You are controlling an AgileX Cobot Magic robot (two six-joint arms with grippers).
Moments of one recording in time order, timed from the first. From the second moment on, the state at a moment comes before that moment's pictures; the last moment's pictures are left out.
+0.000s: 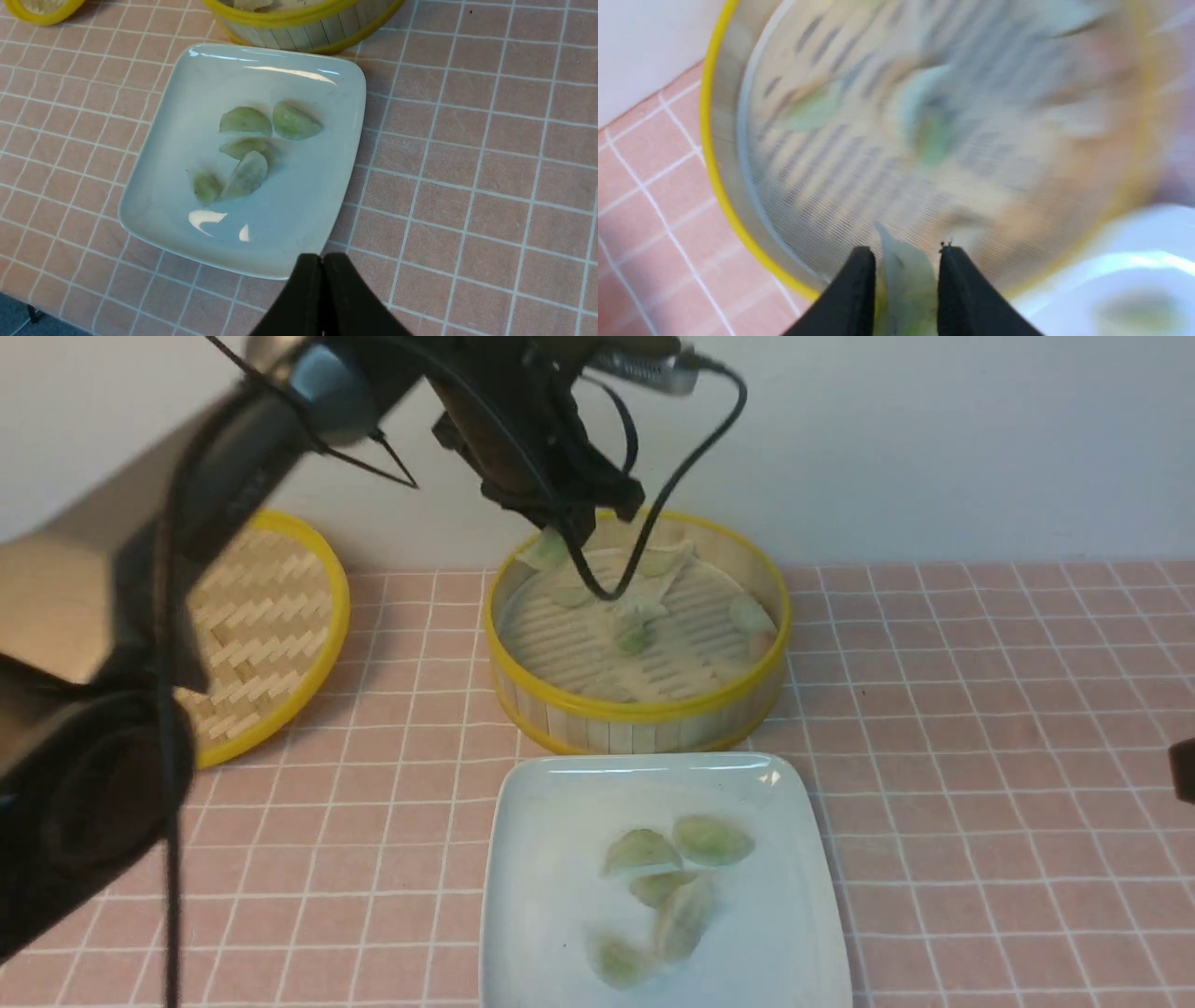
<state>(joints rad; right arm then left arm) 0.10 0.86 -1.02 0.39 1.23 -0.13 -0.42 2.13 -2.23 -0.11 1.23 0.14</state>
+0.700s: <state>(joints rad) 0.10 0.90 -1.03 0.39 1.19 -0.17 -0.54 1.92 -1.37 -0.27 0.98 0.13</state>
